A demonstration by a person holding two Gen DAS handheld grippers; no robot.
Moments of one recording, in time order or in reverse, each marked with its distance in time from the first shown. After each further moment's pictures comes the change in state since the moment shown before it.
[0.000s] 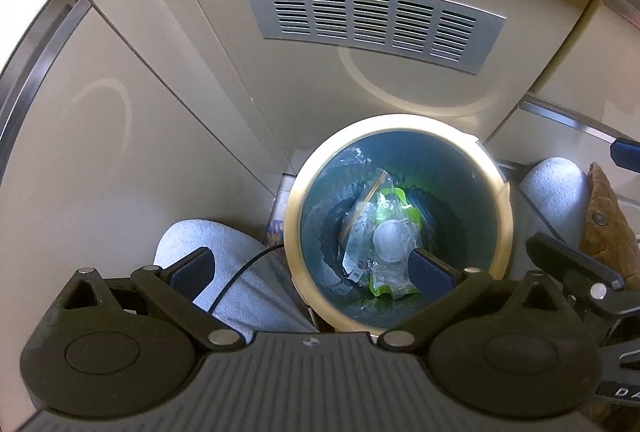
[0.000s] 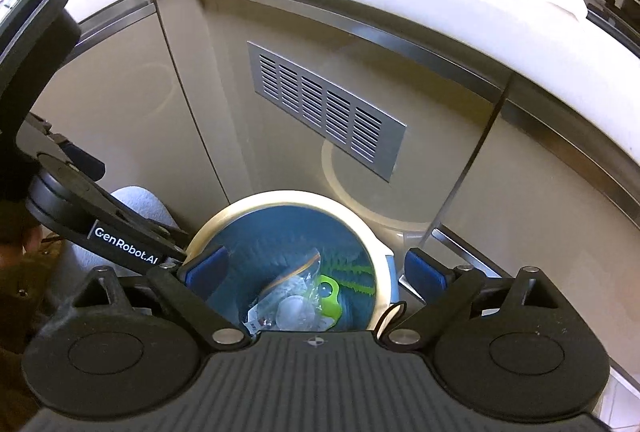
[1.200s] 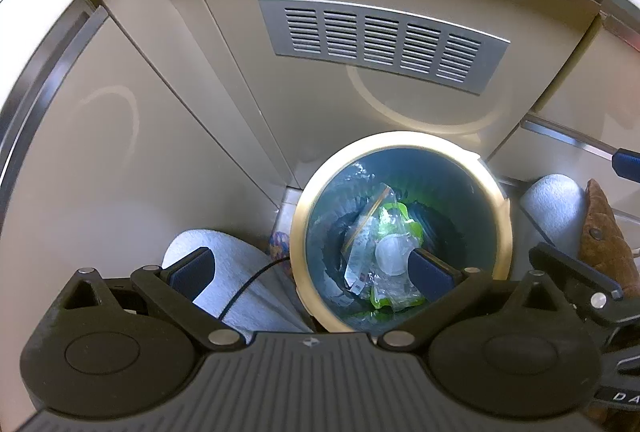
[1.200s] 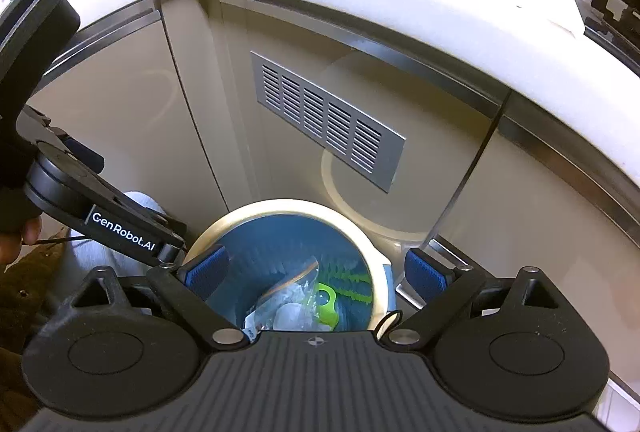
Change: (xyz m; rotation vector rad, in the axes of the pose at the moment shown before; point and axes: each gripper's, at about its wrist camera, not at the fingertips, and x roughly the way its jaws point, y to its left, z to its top) left arm -0.012 0.006 0.003 -0.020 -0.049 0.004; right arm -0.011 0.000 -0.001 -0.024 -0.028 -0.004
